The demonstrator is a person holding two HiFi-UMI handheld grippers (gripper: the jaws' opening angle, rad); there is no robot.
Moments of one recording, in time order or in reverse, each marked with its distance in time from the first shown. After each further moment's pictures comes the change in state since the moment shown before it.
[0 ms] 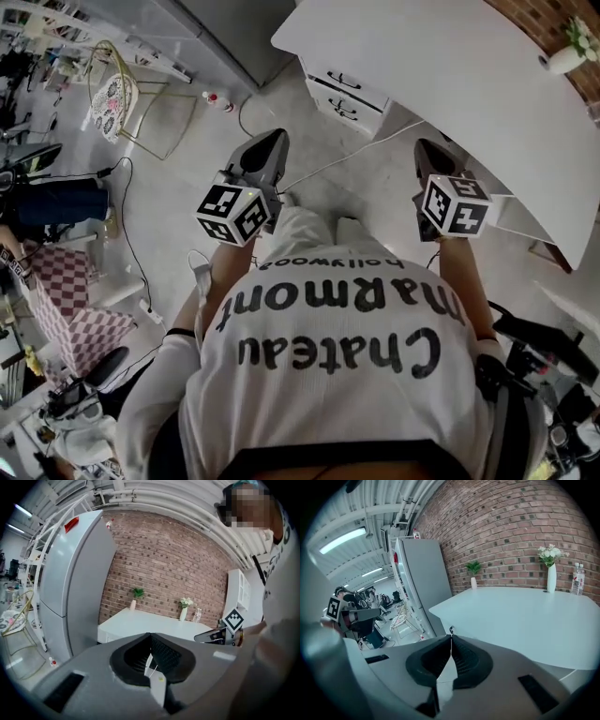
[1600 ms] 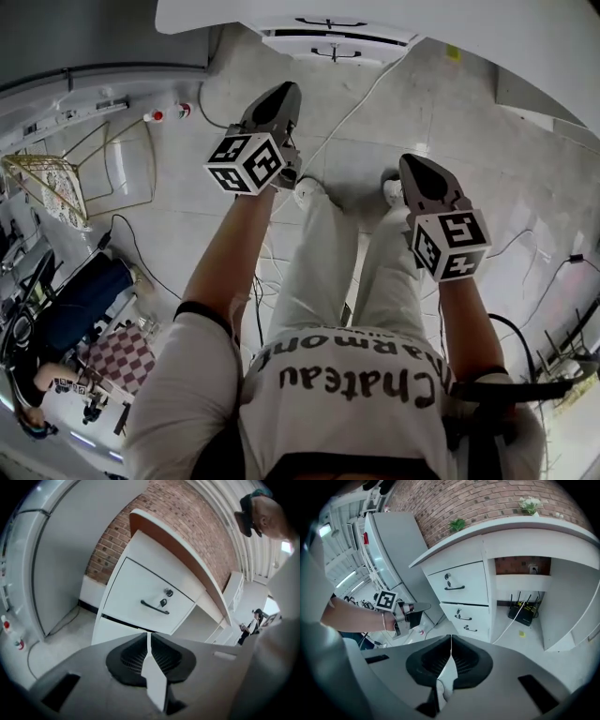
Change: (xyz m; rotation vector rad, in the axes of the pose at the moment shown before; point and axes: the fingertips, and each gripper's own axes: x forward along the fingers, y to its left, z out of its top) left arm 0.231 0.182 -0.261 -0.180 0.306 -0.266; right arm 0.191 0.061 -0.209 0.260 0.149 -0.116
